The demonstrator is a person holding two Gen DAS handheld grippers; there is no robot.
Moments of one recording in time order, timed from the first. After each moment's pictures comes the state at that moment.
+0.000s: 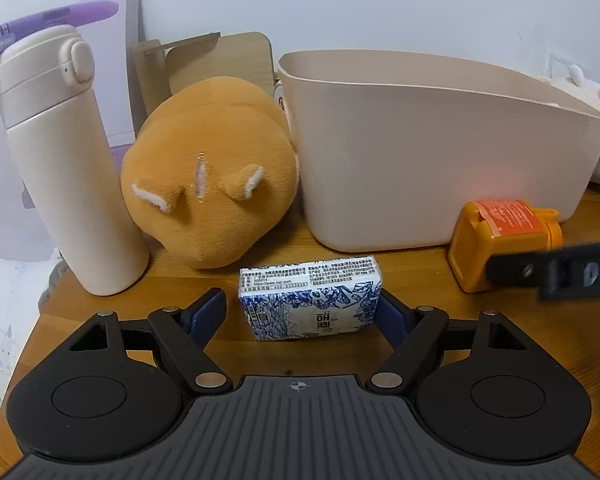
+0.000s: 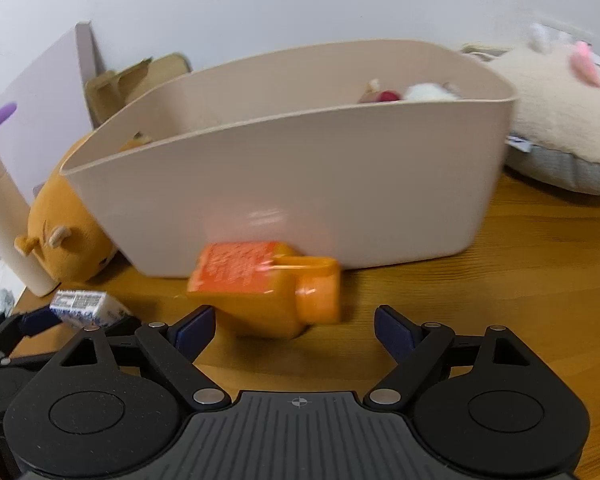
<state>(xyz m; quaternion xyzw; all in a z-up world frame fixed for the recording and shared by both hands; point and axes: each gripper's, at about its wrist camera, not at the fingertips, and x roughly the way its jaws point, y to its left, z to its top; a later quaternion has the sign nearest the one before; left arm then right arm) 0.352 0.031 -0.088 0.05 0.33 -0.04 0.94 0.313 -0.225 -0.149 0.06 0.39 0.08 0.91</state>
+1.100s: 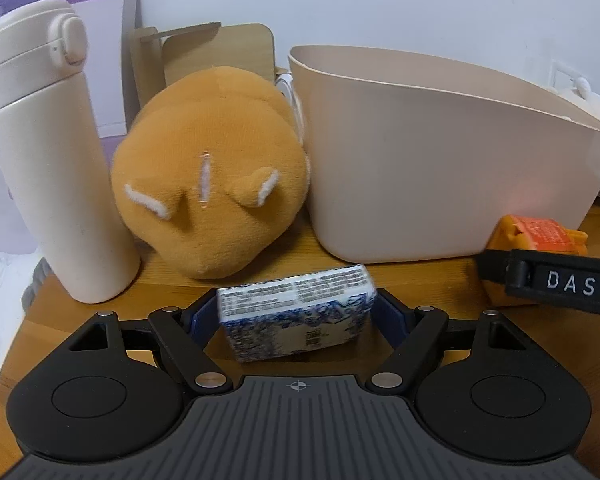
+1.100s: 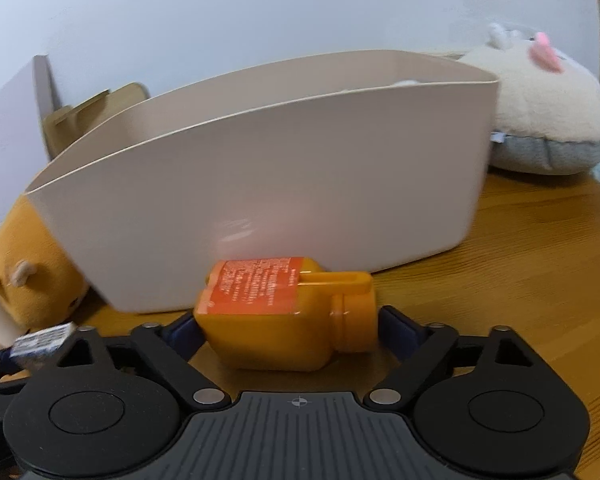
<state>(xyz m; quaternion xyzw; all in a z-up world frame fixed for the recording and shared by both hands) 0.367 0.037 -0.095 0.03 0.33 -0.06 0.94 0.307 -0.211 -0.171 0.11 0.34 -0.02 0.93</state>
